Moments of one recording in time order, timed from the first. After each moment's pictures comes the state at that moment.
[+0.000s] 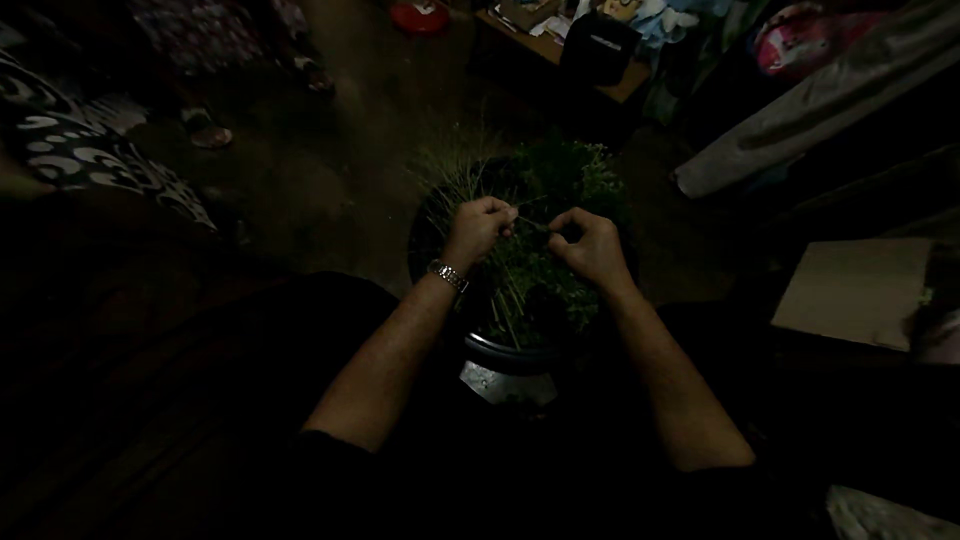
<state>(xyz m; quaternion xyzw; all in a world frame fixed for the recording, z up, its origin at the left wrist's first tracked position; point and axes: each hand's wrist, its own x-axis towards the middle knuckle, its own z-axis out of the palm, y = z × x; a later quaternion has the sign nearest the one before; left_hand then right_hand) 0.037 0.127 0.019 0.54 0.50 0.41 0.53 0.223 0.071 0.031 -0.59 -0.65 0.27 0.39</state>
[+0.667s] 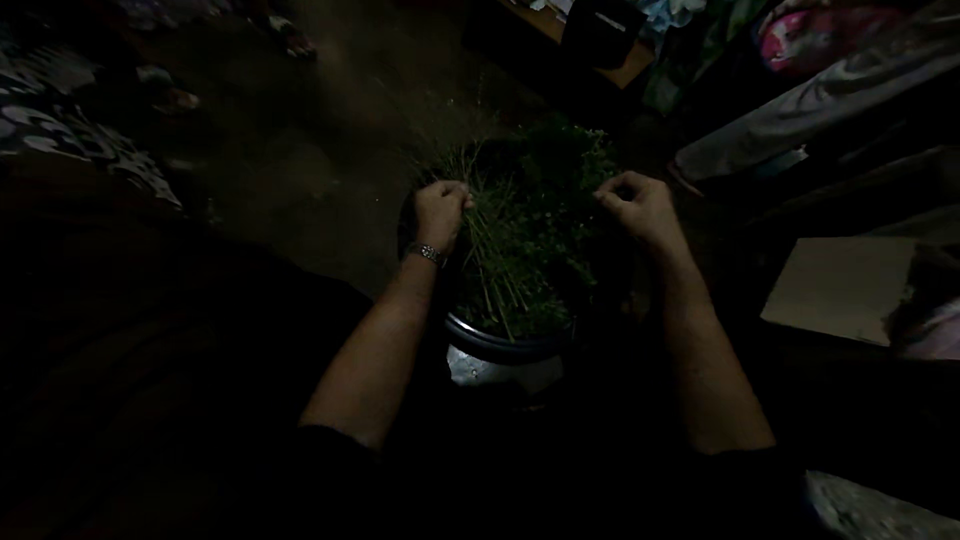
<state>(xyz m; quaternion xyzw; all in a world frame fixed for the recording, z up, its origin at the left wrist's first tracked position) 0.007 0.158 -0.019 0.48 0.60 0.45 0.46 0.285 0.101 0.049 -0.65 -0.64 0.27 0.31</state>
